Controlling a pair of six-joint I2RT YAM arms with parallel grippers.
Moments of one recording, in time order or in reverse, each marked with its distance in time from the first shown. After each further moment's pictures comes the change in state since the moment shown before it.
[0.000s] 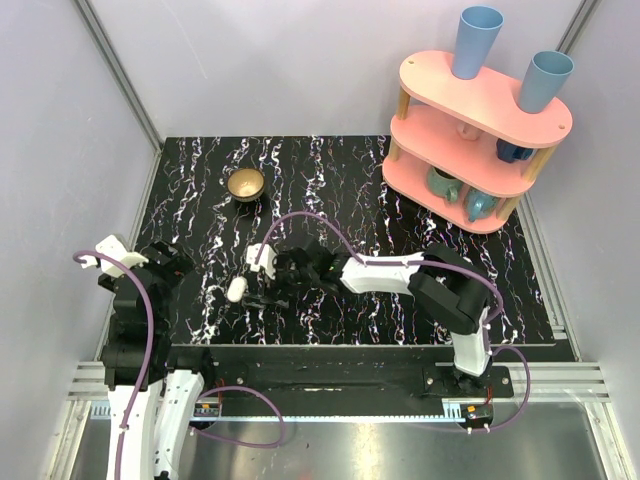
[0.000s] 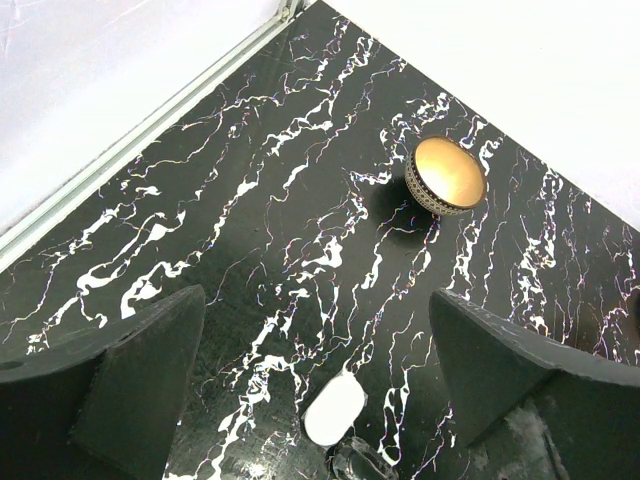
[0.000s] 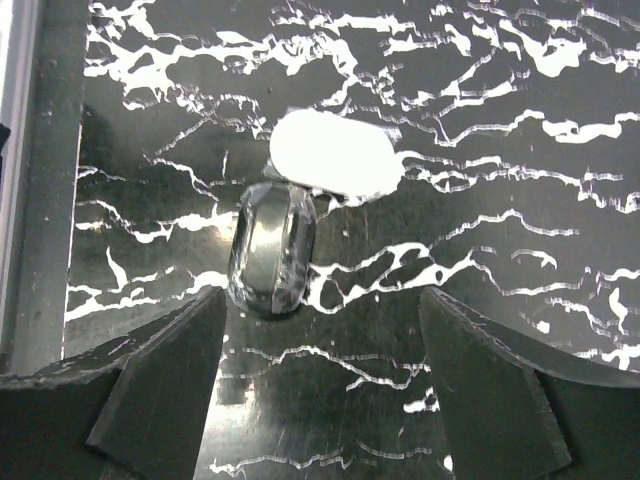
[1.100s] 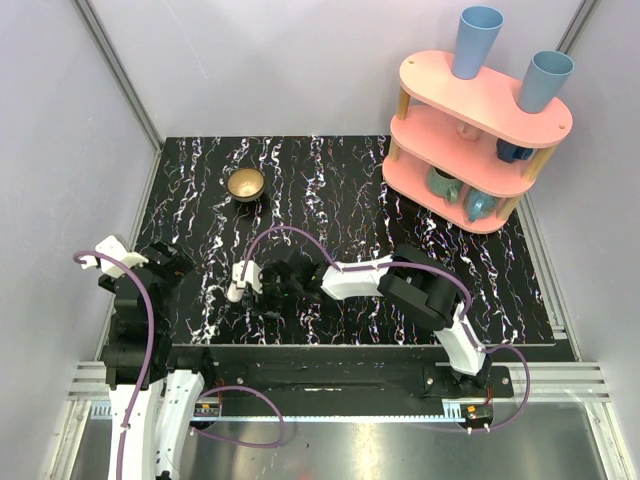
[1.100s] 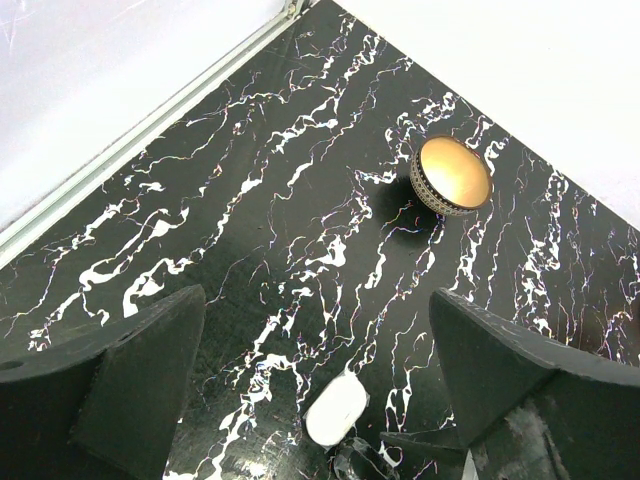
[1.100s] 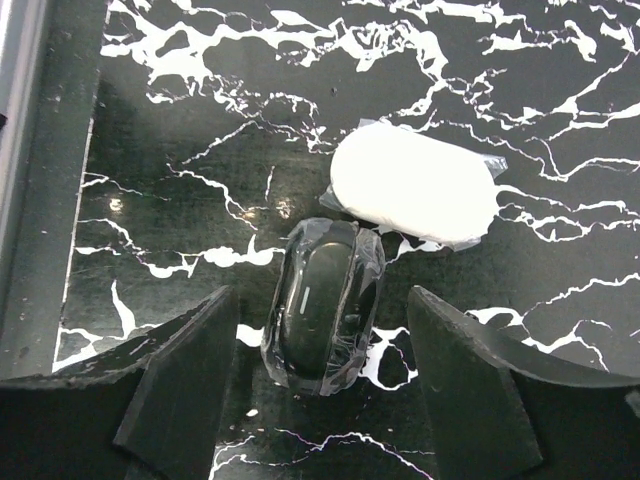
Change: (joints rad) left arm 0.011 0.001 -0.008 0.000 -0.001 -0.008; right arm 0.060 0.178 0.110 0.027 -0.051 -0.023
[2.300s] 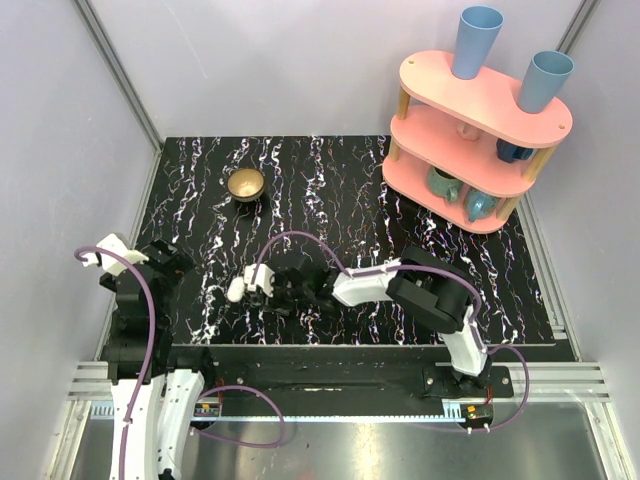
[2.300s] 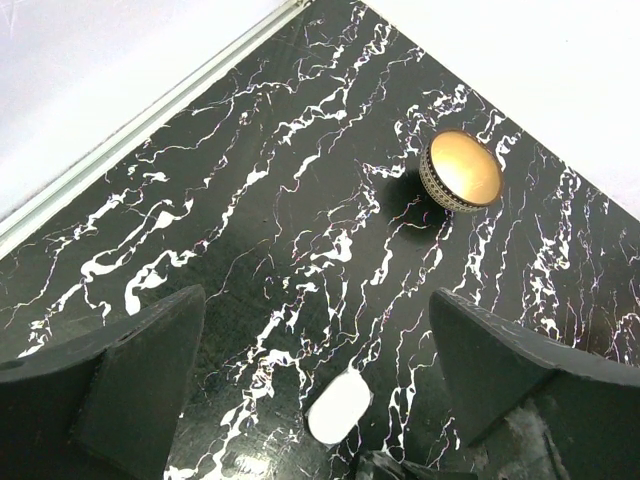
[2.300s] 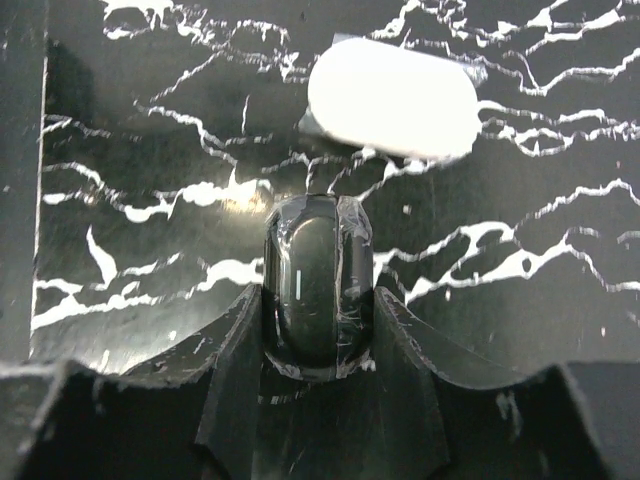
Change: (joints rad) left arm 0.021 0.024 -0.006 0.001 0.010 -0.010; right arm 0.003 -0.039 -0.111 0.075 0.106 0.019
